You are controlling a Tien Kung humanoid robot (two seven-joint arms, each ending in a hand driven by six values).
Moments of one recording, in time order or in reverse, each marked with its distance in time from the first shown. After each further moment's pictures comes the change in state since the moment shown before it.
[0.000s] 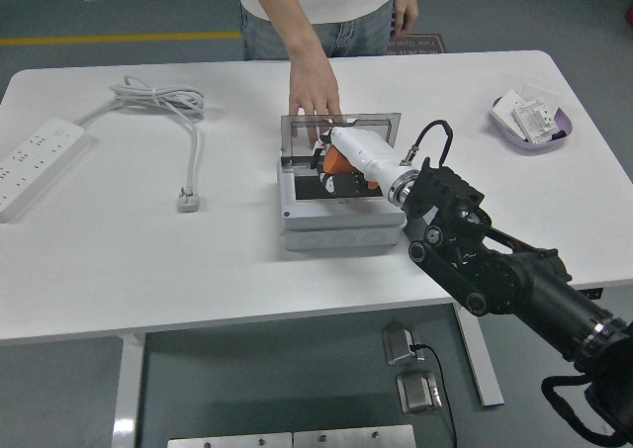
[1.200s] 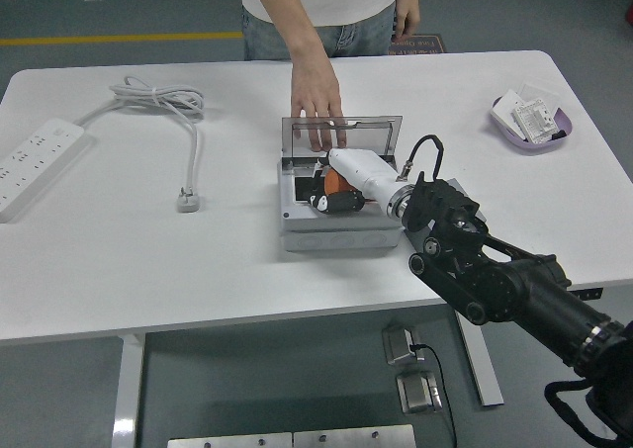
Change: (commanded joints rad) left arm -0.004 -0.001 0.009 0.000 0.001 -0.003 0.001; right arm -0.007 -0.003 -0.046 -0.033 -0.008 0.017 0.012
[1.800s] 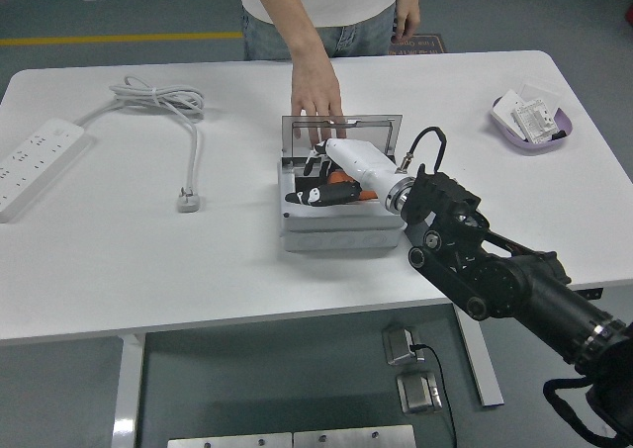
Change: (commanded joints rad) left arm 0.002 -0.001 0.000 0.000 0.000 -0.001 0.000; right arm -0.003 -0.005 0.033 0.052 0.040 0.018 -0.009
